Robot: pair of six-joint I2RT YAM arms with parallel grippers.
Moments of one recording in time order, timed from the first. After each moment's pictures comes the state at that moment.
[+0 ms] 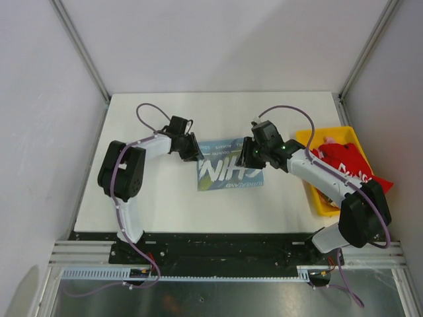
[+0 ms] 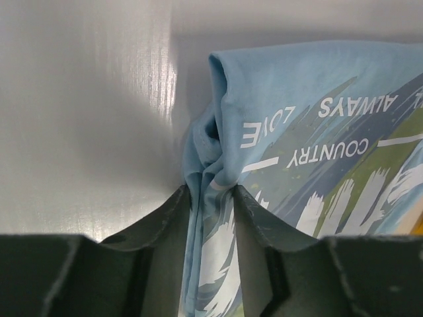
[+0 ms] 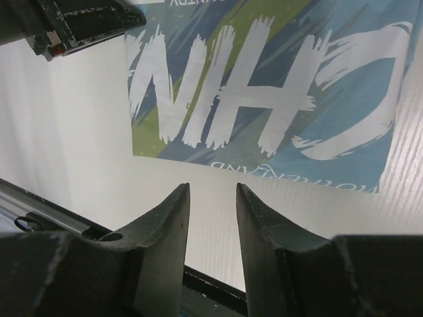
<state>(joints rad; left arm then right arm) -0.34 1.94 1.22 -0.29 0.25 -0.64 0.60 1.47 1.12 -0.49 -0.09 0.65</state>
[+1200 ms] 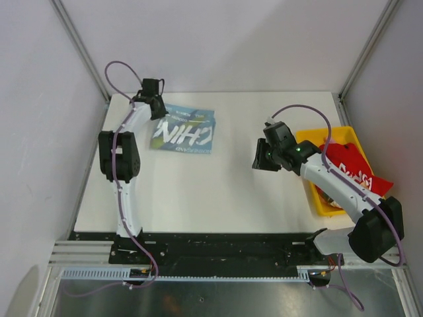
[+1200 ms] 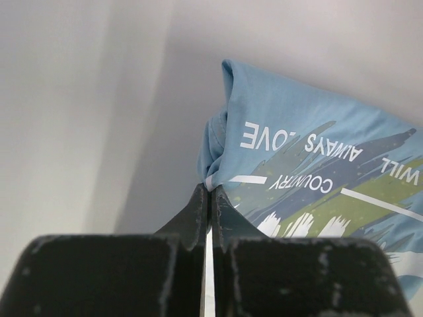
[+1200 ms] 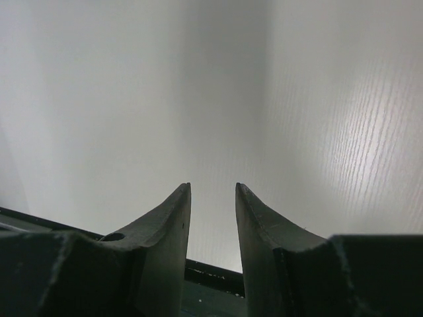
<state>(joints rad) -0.10 2.20 1.87 -0.51 -0.13 -0.35 0.55 1.33 1.12 -0.69 0.02 0.59</state>
